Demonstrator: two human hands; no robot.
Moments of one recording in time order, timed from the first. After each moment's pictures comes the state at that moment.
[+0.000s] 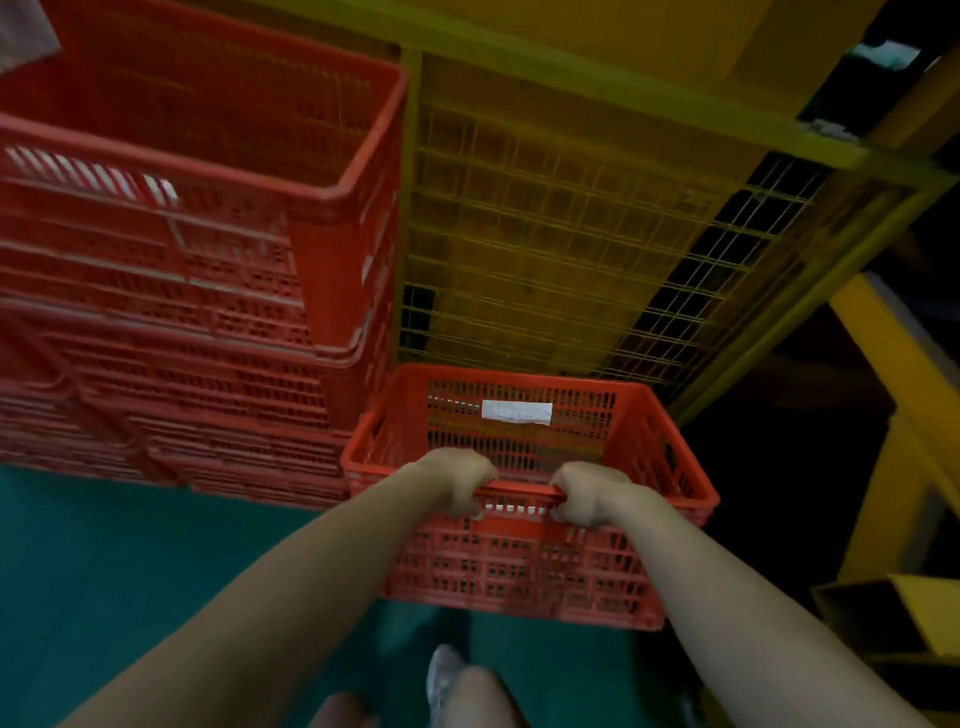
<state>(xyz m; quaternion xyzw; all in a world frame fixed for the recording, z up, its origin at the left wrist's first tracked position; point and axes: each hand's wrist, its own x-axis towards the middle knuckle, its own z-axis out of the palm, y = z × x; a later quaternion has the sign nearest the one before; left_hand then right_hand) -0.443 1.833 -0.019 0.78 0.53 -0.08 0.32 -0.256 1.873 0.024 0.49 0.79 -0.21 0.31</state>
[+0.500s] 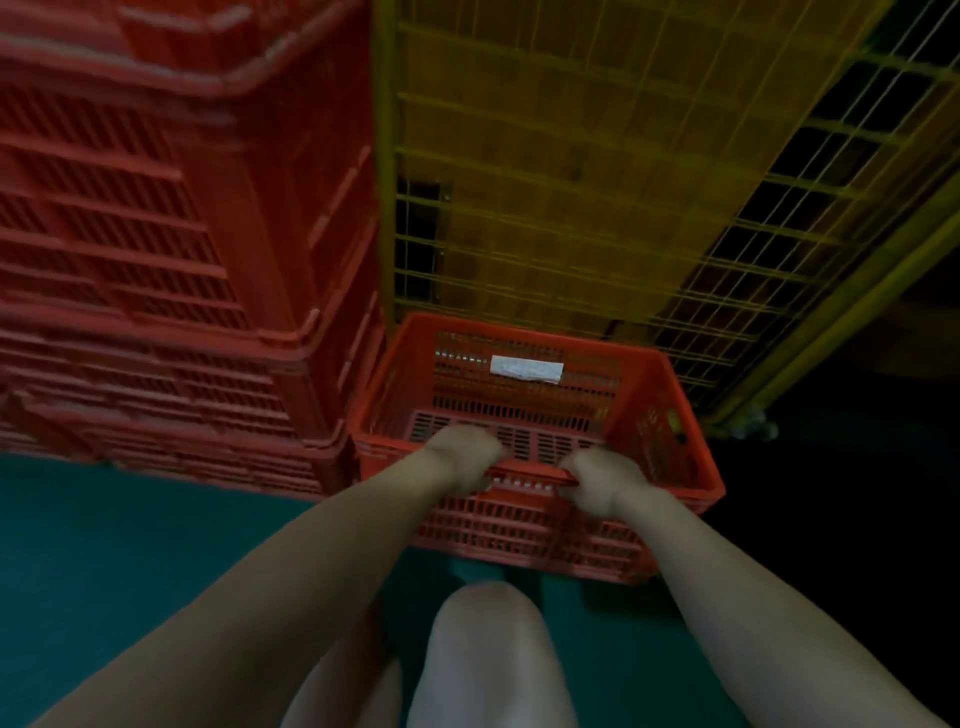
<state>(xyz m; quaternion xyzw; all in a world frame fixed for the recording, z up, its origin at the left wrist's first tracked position) -0.431 1.907 -0.318 0.80 0.55 -0.08 0.21 -0.234 1.946 -0.302 0.48 0.84 -0.15 0.23</state>
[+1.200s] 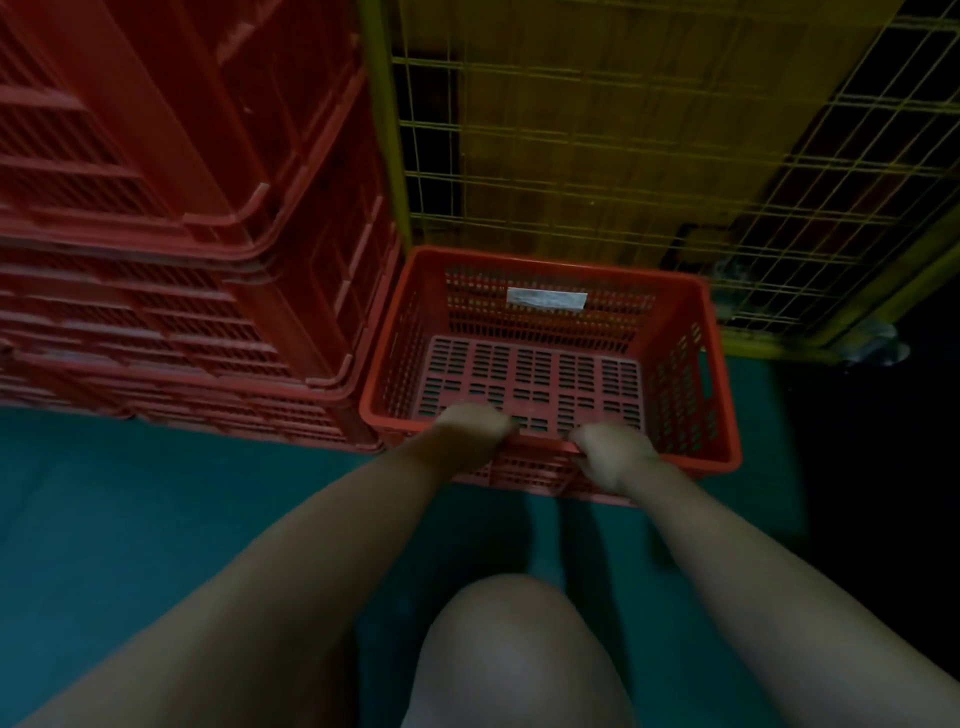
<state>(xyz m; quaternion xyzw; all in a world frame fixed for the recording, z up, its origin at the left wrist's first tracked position) -0.441 1.909 -0.447 0.77 0.58 -0.14 0.22 -0.245 1.951 -0.449 0.46 0.85 -0.15 0.21</state>
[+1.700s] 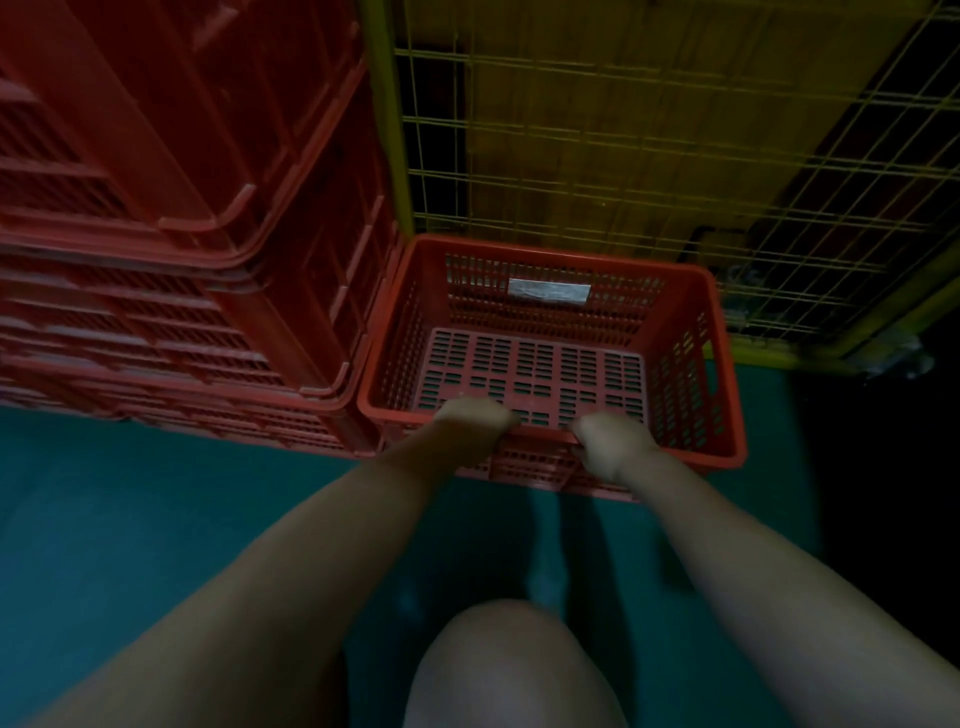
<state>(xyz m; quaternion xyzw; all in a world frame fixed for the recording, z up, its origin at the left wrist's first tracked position) -0.449 1.936 -0.452 0.77 0.57 -0.16 0.22 -0.262 1.983 -0.457 0.46 0.85 -0.14 0.22</state>
